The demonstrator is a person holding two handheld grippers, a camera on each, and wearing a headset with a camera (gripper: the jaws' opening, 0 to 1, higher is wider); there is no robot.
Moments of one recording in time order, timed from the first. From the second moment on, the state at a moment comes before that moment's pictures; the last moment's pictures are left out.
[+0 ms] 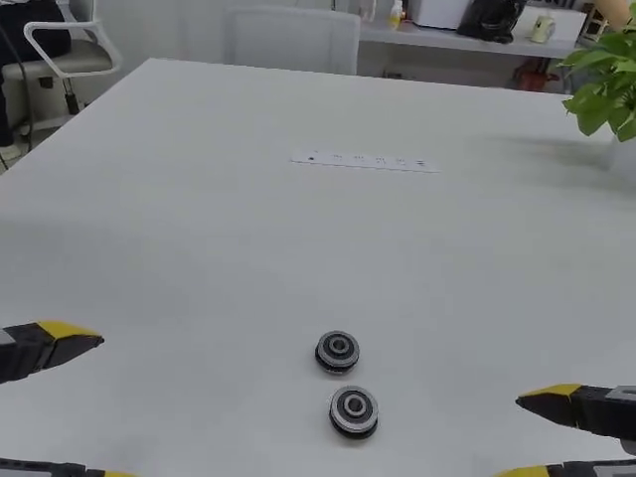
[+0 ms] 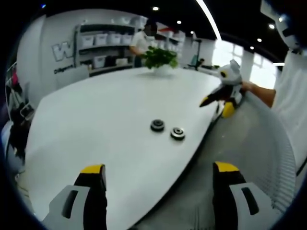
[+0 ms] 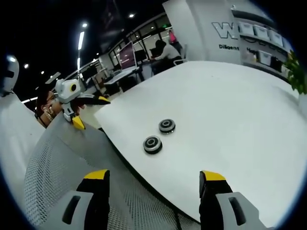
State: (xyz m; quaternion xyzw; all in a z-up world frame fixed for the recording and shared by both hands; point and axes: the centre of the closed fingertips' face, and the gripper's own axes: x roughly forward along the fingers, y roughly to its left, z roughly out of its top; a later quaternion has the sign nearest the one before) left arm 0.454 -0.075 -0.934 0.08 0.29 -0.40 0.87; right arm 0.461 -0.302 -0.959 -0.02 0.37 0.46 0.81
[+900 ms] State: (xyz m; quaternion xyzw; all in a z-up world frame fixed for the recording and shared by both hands) left arm 0.454 -0.077 -0.935 0.07 0.29 -0.40 0.87; right arm 0.456 -0.307 -0.965 -0.04 0.39 0.46 0.80
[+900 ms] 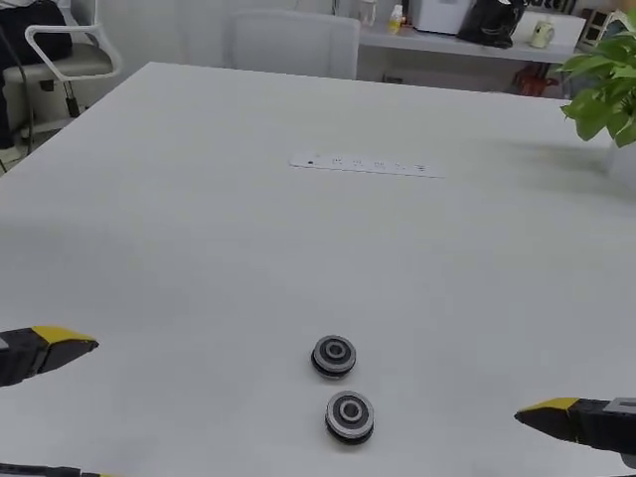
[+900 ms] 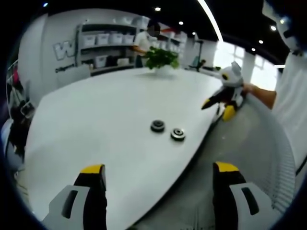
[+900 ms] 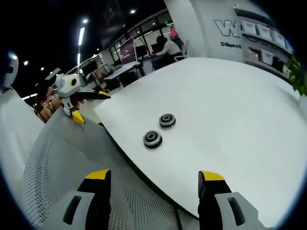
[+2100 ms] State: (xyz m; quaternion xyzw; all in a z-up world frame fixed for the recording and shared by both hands) left arm 0.457 -0.084 -0.923 0.08 0.27 -0.42 0.86; right arm 0.464 -0.301 -0.948 -0.02 0.34 0.47 0.81
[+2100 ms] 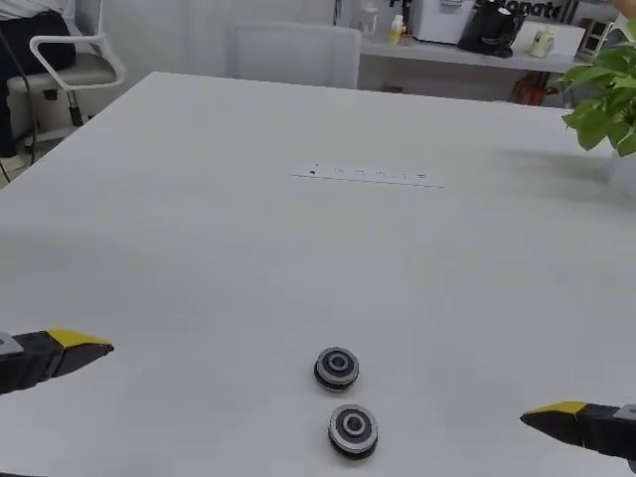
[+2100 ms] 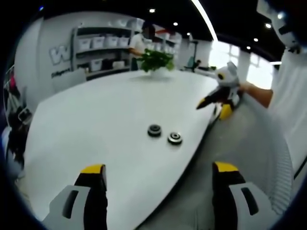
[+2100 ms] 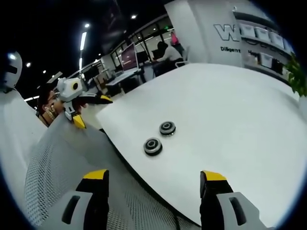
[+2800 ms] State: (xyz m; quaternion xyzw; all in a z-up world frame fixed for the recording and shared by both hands) left arm 0.486 -0.105 -0.870 0.11 0.20 -0.45 0.86; right arm 0.491 -0.283 -0.903 -0.05 0.28 0.50 0.82
